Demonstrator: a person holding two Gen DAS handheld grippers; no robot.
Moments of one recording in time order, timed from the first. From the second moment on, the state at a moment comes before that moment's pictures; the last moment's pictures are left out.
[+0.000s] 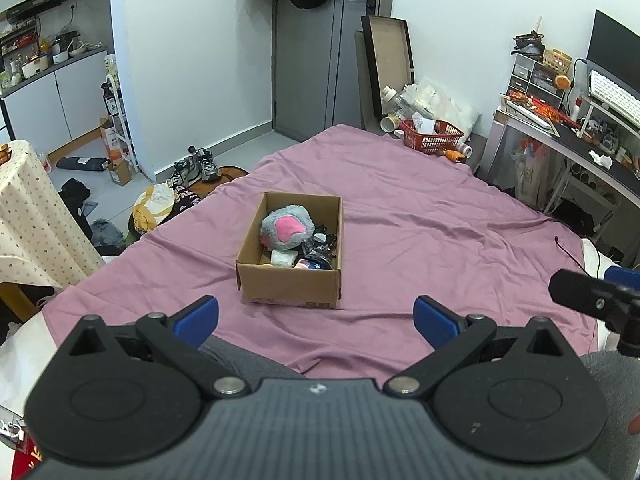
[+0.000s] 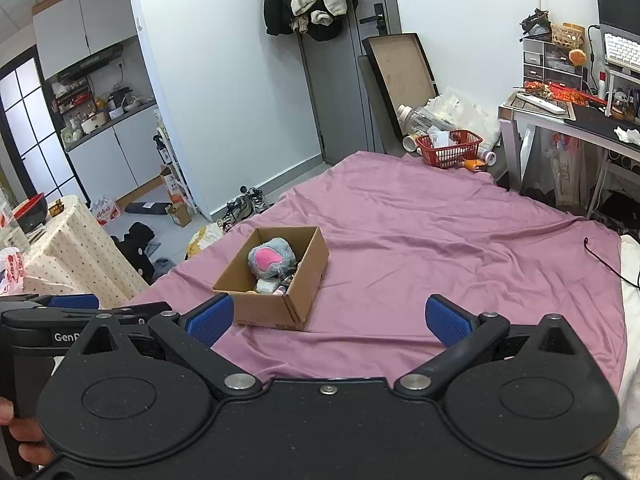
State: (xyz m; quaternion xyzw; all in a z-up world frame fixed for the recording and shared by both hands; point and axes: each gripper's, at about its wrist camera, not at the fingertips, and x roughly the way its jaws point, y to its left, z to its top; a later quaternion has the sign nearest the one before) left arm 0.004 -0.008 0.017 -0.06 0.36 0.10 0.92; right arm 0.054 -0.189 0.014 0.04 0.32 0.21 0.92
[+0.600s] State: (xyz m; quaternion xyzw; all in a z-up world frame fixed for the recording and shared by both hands) left arm 0.005 -0.001 0.019 -0.06 0.36 0.10 0.92; right arm 0.057 -0.185 0.014 0.04 0.32 0.21 0.92
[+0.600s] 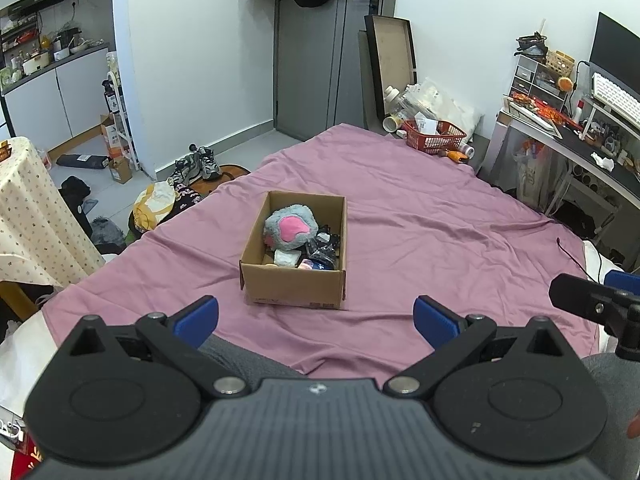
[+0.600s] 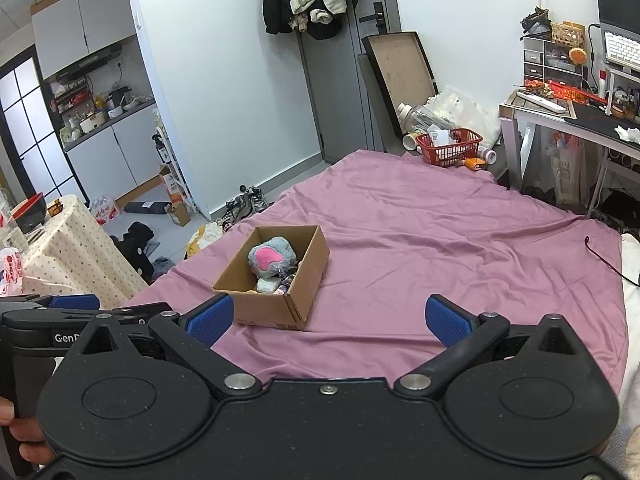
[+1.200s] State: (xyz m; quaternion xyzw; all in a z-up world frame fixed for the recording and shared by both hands) left arm 0.005 -0.003 0.011 -0.06 0.37 0.10 0.92; right arm 0.055 -0.187 0.010 0.04 0.33 0.21 0.92
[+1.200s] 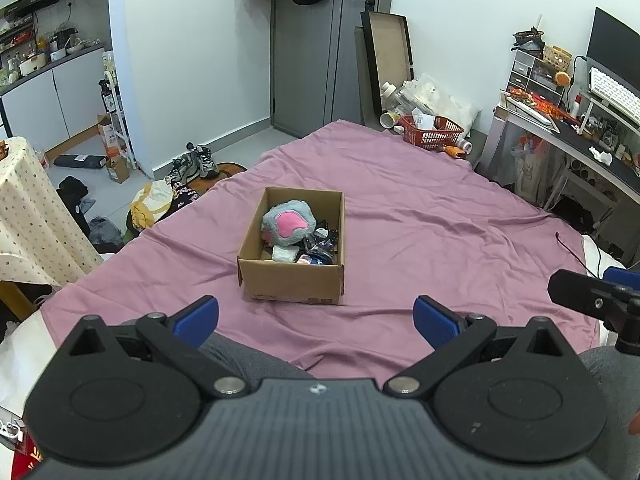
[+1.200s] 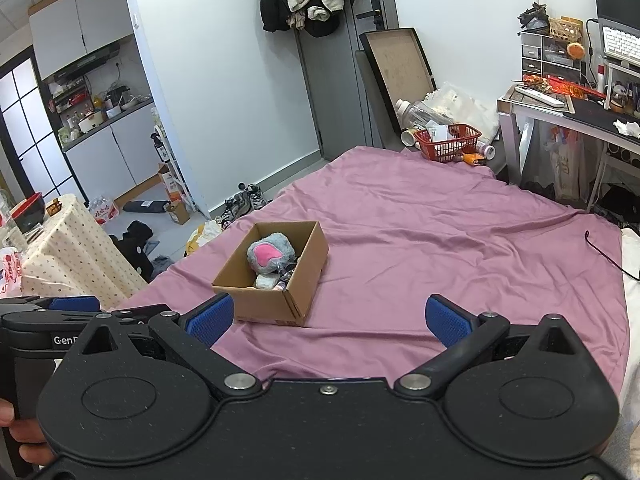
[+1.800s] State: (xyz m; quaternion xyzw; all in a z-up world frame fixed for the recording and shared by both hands) left arm 0.005 0.003 0.006 -0.06 0.37 0.10 0.92; right arm 0.052 -0.189 0.010 0.05 0.32 0.20 0.92
